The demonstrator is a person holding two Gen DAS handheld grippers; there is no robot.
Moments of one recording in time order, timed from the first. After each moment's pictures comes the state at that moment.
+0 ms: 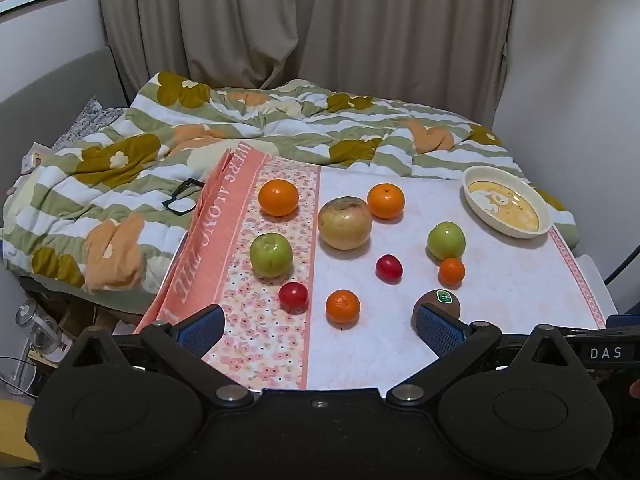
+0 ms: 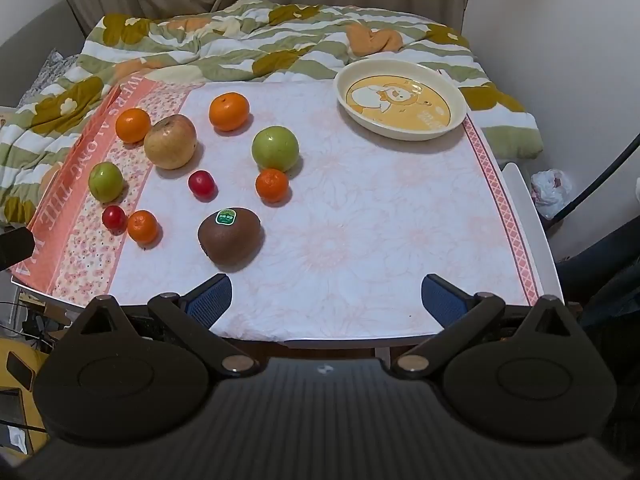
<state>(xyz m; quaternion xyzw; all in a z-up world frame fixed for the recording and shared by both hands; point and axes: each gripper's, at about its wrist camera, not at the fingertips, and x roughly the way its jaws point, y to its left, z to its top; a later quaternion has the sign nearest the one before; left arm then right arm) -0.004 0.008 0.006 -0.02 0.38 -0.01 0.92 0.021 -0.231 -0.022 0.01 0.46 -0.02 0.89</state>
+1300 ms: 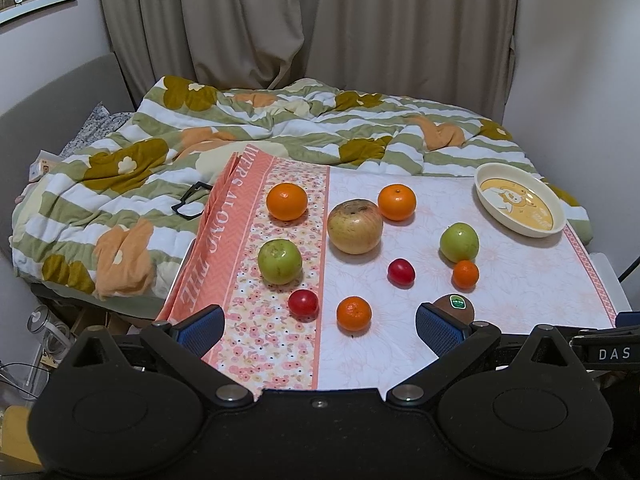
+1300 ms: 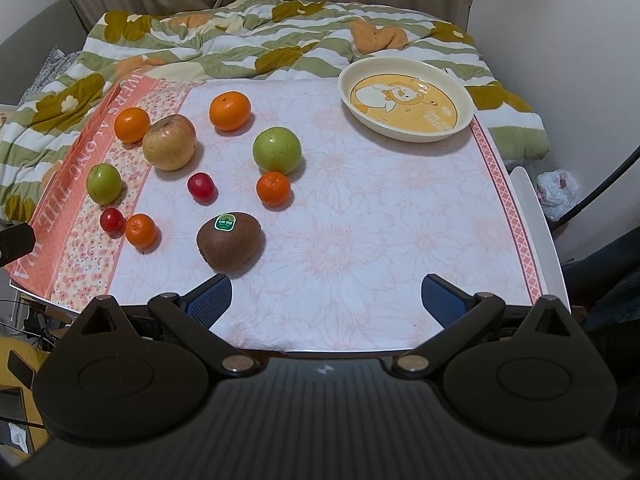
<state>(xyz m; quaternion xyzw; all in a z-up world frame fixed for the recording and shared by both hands) 0.010 0.006 0.002 0.00 0.39 0.00 0.92 0.030 -0.231 -0.024 0.01 0.47 -0.01 0.88</state>
